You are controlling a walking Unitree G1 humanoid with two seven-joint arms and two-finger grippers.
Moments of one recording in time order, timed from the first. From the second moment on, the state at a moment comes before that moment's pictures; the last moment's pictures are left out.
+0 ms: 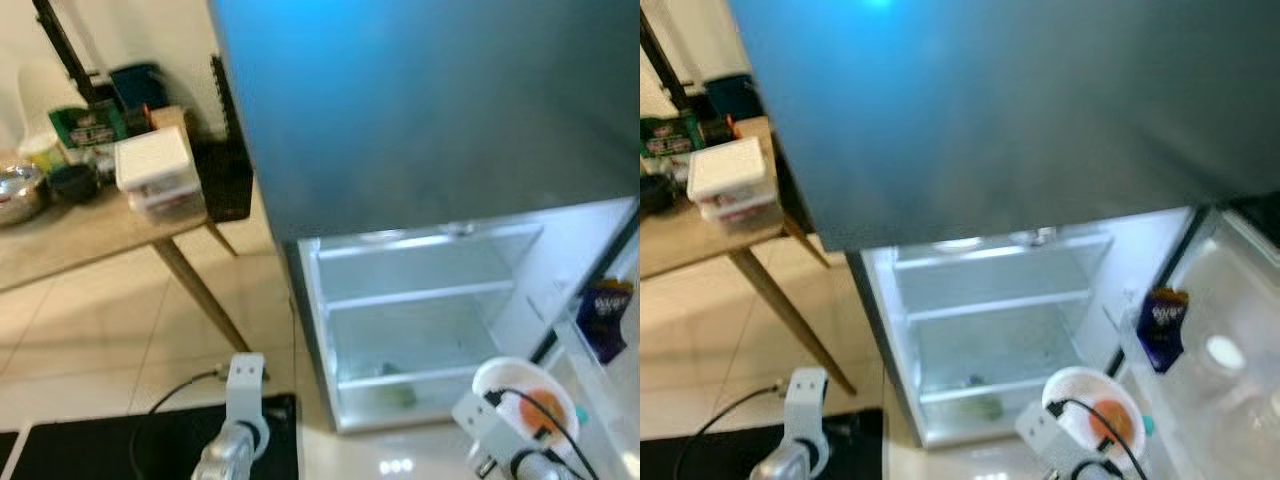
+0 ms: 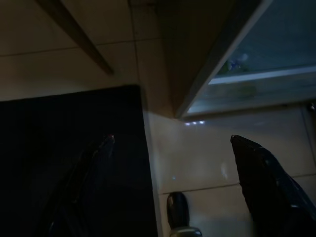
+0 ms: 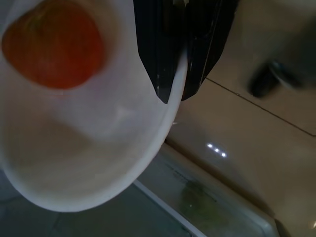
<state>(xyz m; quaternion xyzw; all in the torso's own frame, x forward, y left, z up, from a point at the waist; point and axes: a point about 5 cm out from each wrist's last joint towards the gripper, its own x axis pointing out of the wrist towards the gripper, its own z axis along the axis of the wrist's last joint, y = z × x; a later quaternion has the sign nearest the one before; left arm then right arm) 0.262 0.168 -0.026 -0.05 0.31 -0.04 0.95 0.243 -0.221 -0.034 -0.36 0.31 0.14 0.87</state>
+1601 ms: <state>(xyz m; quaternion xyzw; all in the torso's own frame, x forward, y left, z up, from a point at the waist) 0.258 0.165 -0.030 -0.05 0.32 -0.04 0.95 0.251 -0.212 -0.029 -0.33 0.29 0.16 0.88</state>
